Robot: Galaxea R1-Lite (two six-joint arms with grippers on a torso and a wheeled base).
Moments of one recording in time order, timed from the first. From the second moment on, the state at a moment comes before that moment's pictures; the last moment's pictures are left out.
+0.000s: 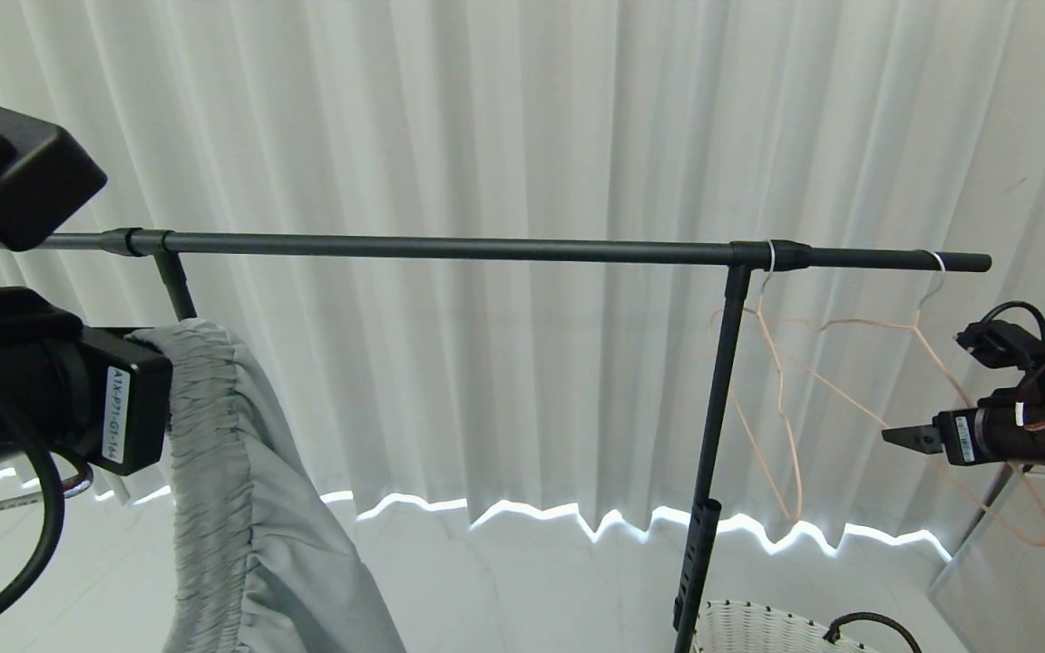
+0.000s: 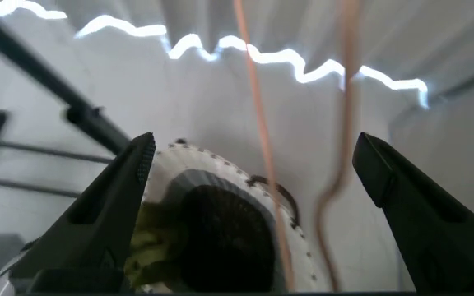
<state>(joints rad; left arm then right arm) -0.56 1.16 -1.04 0.30 0.38 0.14 -0.12 1.72 -0.87 -0.18 0.20 -0.16</state>
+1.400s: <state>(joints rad) -0.56 1.15 -1.04 0.30 0.38 0.14 -0.09 1.85 -0.99 -0.18 -0.01 -0.03</state>
